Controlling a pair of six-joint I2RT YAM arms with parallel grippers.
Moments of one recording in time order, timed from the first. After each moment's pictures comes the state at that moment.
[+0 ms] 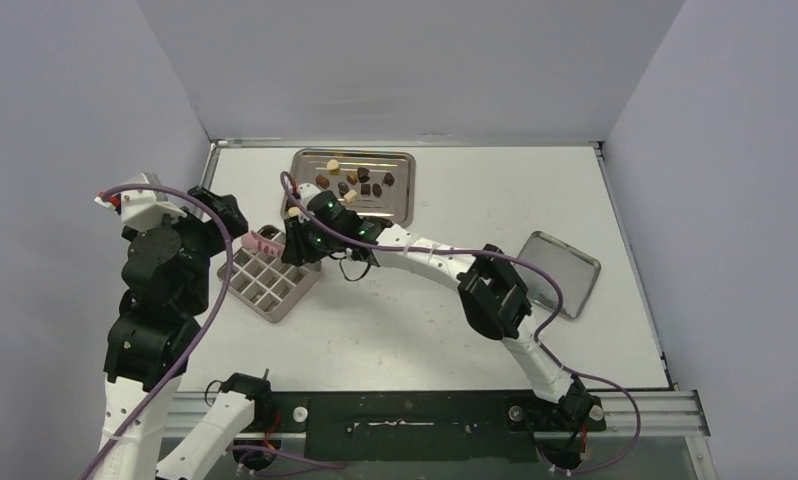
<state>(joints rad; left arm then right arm) -0.26 0.72 1.24 -0.65 -0.51 -0.46 0.99 2.31 2.00 -0.23 -0.22 0.47</state>
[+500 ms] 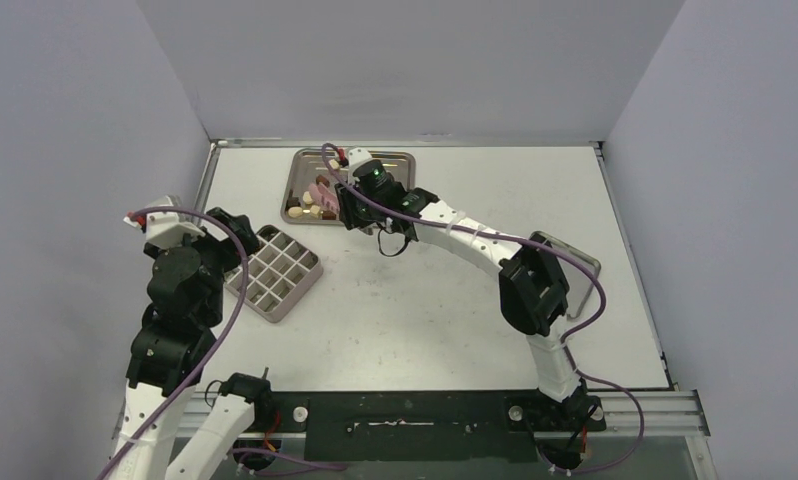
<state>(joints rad) -0.26 0.62 1.03 -0.56 -0.49 -0.45 0.83 2.07 1.82 -0.30 -0.02 0.27</state>
